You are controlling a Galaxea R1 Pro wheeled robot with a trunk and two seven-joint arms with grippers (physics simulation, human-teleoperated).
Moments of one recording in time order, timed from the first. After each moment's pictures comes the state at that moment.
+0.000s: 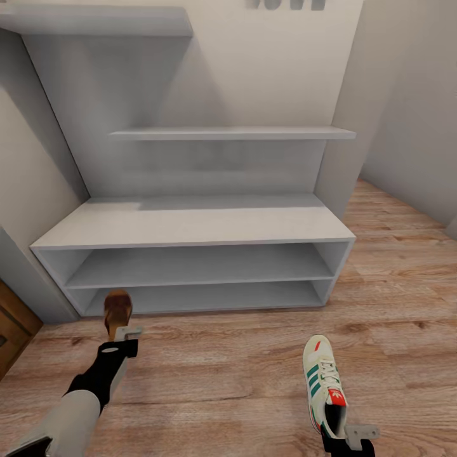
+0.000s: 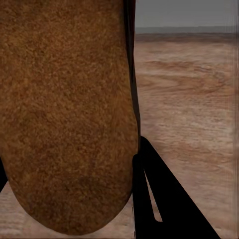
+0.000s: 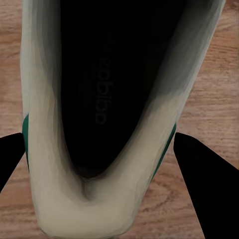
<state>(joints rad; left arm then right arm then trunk) -0.70 0.04 0.37 -0.44 -0.33 0.19 0.12 -0.33 -0.08 -0.37 -0.24 0.32 -0.49 0.05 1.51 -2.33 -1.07</state>
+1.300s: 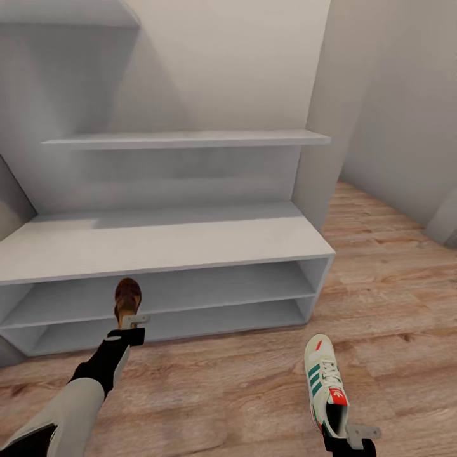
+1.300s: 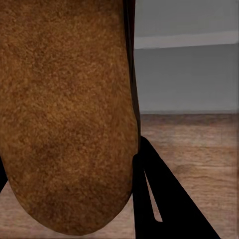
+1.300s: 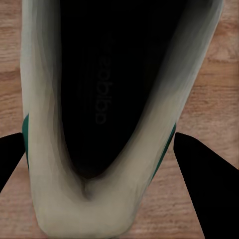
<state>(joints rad) -0.75 0.04 0.37 -0.45 -0.34 0.19 0.03 -0.33 -0.09 -0.37 -0.25 0.32 -0.49 0.05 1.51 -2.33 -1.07</state>
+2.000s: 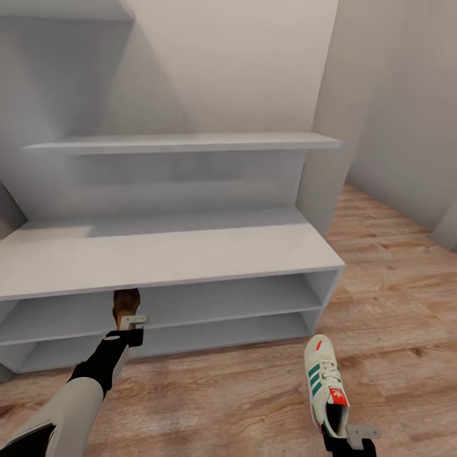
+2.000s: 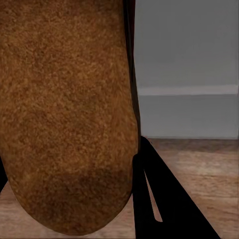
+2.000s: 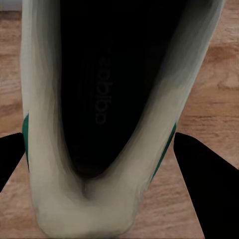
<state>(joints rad) -0.75 0.04 0.37 -0.45 -0.34 0.22 0.03 -0.33 -0.09 -0.37 -0.25 0.32 -0.49 0.05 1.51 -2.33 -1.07</state>
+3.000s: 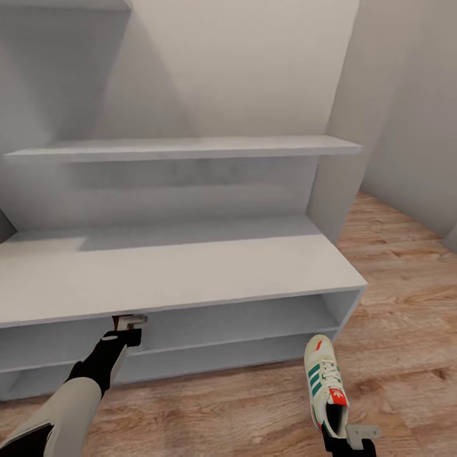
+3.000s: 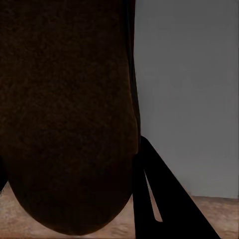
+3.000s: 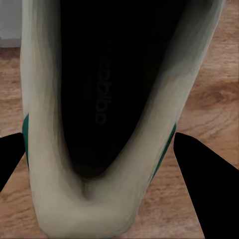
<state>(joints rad) -0.75 0.05 0.37 -0.45 -0.34 0.22 0.03 -0.33 -0.09 -0.37 -0.25 0.32 -0.49 0.05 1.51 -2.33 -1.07</state>
